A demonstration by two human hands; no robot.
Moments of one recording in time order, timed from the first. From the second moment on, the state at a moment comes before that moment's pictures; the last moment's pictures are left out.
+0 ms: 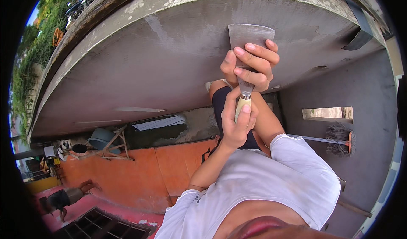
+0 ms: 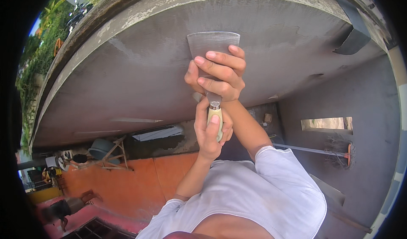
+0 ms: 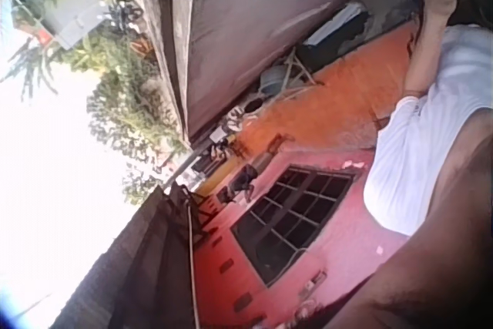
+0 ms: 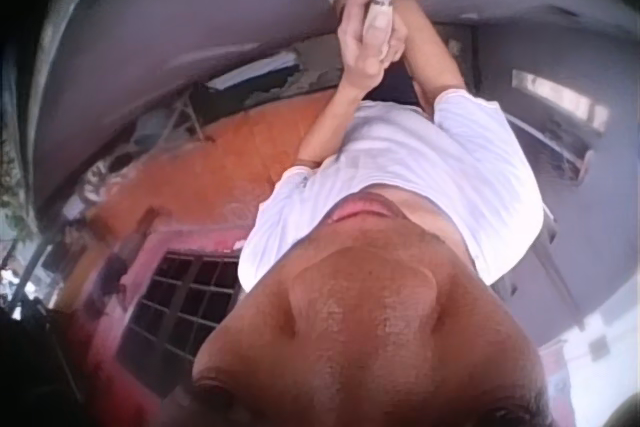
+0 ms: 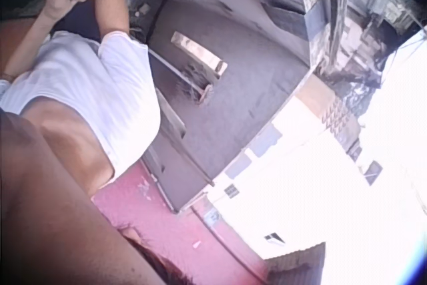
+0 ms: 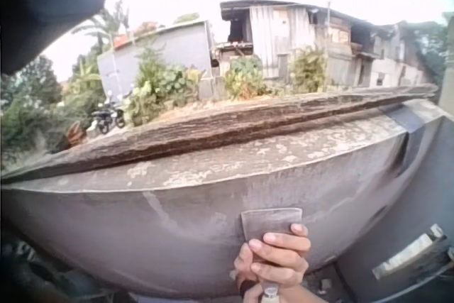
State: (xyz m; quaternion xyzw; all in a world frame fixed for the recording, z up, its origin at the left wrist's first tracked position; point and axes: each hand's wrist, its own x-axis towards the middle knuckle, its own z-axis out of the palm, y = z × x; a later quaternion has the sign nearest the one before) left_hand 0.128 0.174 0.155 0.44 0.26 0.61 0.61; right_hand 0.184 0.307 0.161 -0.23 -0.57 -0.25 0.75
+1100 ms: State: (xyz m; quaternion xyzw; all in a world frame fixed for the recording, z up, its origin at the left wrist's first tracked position) left_hand 0.109 0.182 0.160 0.42 0.24 0.58 0.66; right_hand 0.175 0.317 0.176 -0.21 -0.53 -0.30 0.77
